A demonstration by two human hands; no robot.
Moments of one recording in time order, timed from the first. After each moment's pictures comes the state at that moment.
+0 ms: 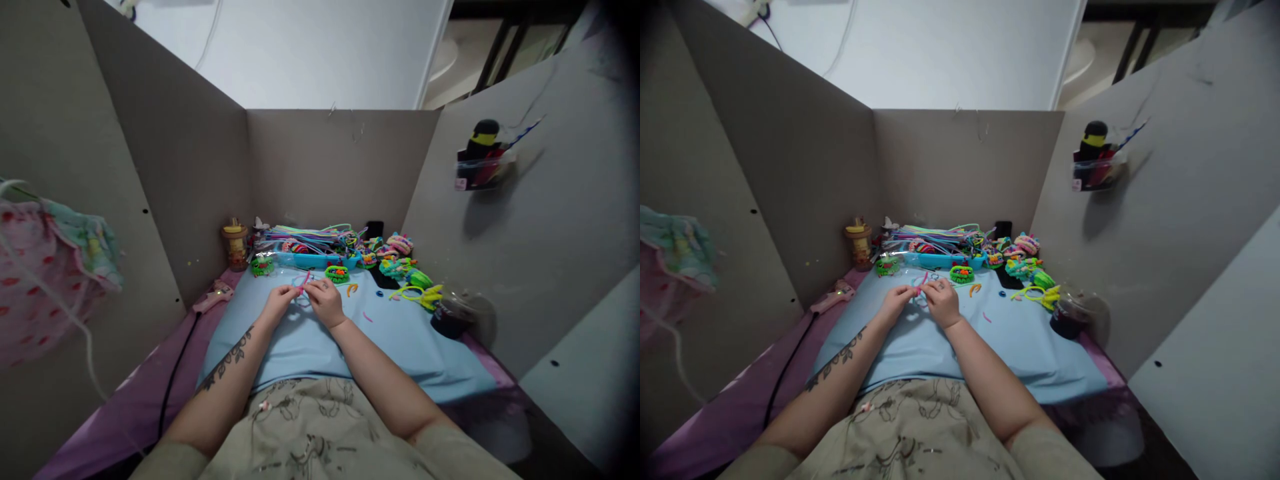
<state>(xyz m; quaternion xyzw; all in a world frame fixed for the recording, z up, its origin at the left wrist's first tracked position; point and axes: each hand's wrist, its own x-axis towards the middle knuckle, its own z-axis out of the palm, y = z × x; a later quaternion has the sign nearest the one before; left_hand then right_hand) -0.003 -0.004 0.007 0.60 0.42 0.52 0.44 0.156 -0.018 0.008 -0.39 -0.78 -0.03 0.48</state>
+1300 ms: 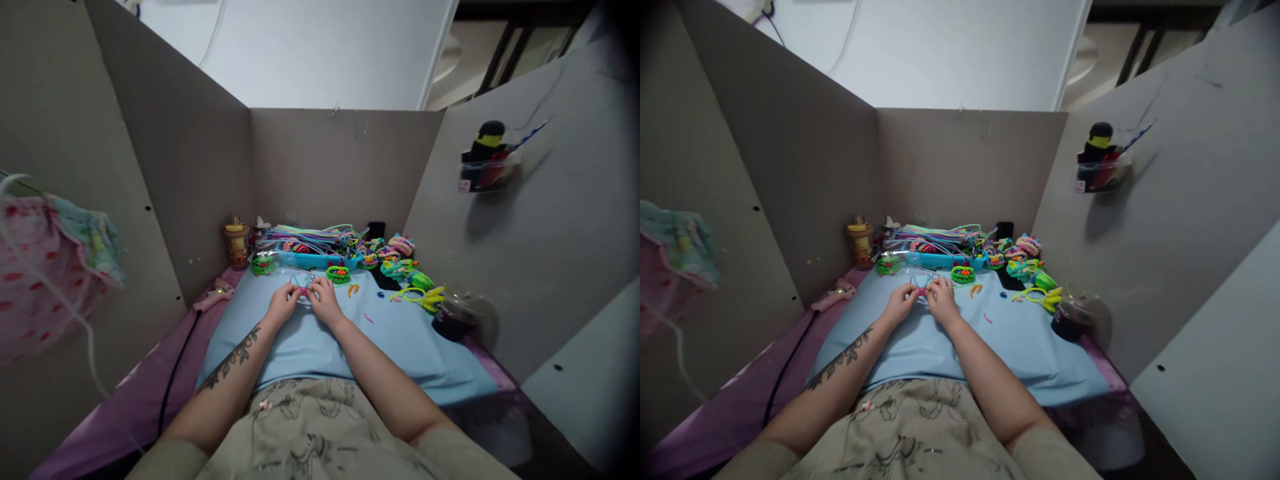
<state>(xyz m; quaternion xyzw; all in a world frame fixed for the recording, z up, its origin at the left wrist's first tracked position) -0.002 0.000 -0.003 0.73 0.44 0.48 0.20 0.151 -0.005 -0.003 -0.44 -0.75 0.04 0.49</state>
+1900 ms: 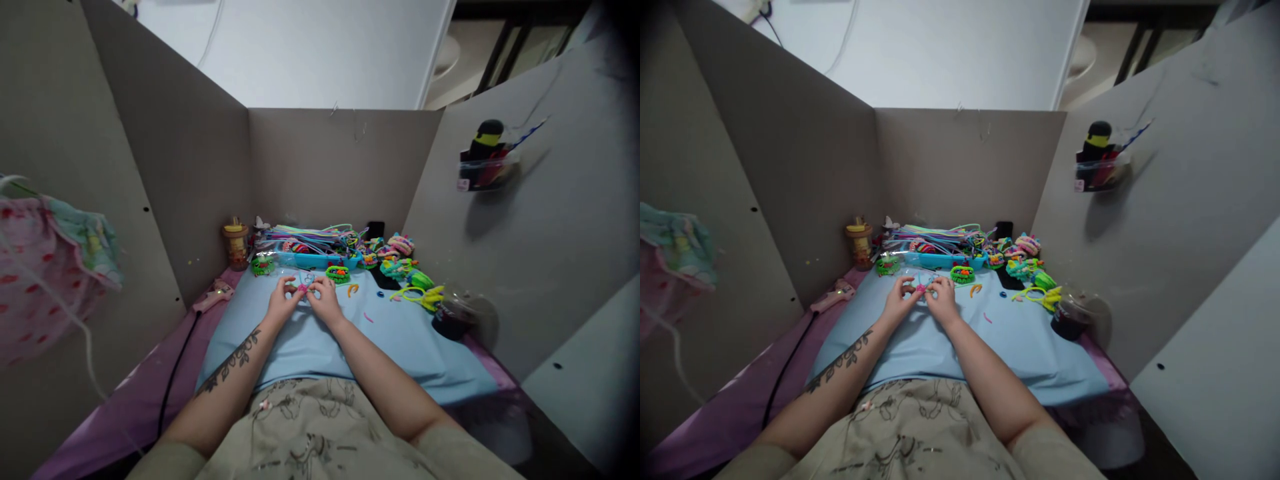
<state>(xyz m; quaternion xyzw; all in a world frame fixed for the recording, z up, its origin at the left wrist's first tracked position) 0.003 -0.011 0.005 0.64 0.44 0.56 0.28 0.148 -0.006 -0.002 -0.47 -0.70 0.06 0.53</state>
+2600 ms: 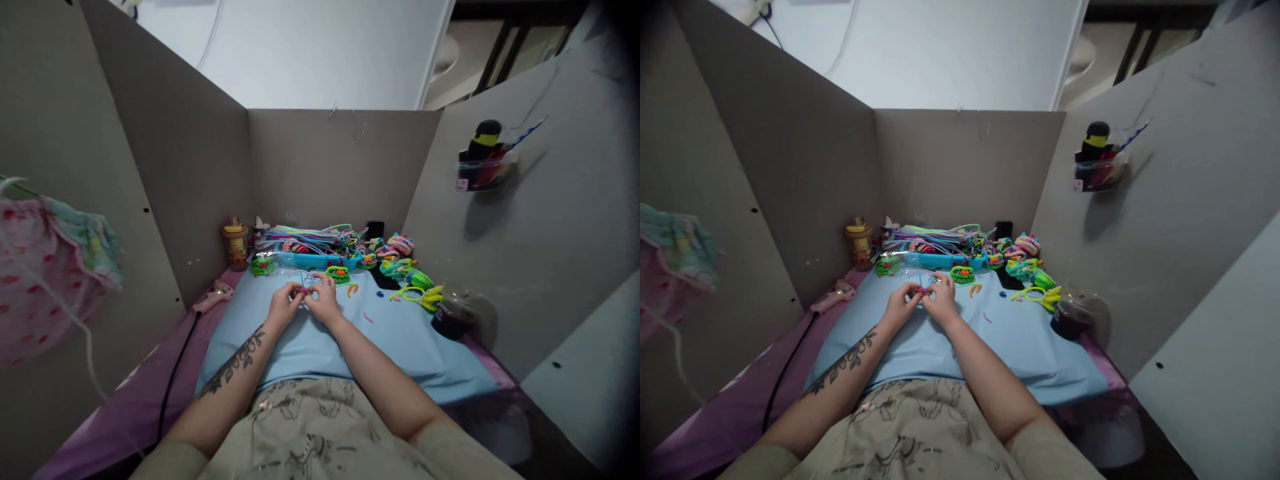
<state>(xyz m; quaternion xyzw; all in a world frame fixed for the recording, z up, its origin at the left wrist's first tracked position) 0.004 -0.012 0.002 0.72 0.42 0.51 0.20 0.148 -0.007 -0.001 -0.48 -0.72 0.03 0.51</state>
